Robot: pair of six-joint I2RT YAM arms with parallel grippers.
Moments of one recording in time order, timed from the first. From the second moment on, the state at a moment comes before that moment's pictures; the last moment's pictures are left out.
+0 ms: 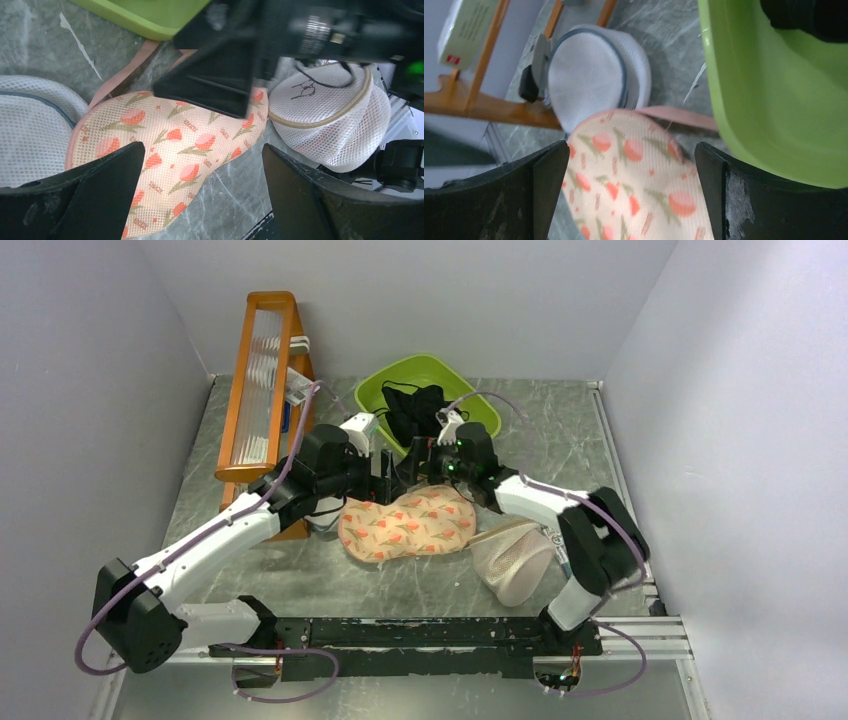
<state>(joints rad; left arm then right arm) -0.68 1.23 0.98 -0.31 0.13 -0.41 0.56 1.60 0.88 0.32 -0.38 0.53</state>
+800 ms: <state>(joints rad) -0.73 1.37 1.00 -0.29 0.25 -0.43 0.35 1.57 0.87 0.12 -0.28 0.44</state>
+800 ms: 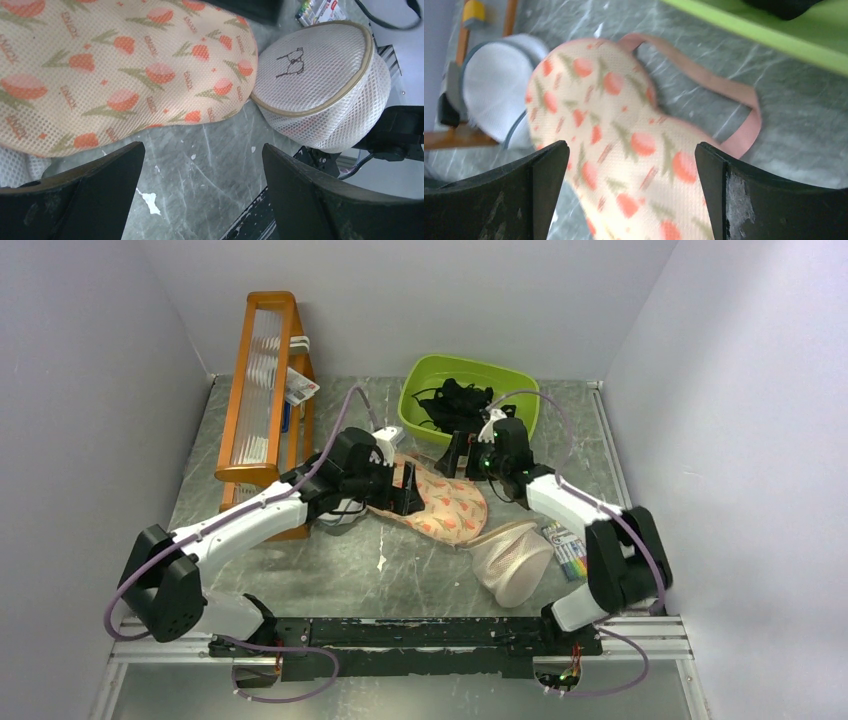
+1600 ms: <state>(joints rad) -0.76 1.56 1.06 -0.12 0.25 -0.46 0.51 1.07 0.56 -0.37 0.07 0.61</state>
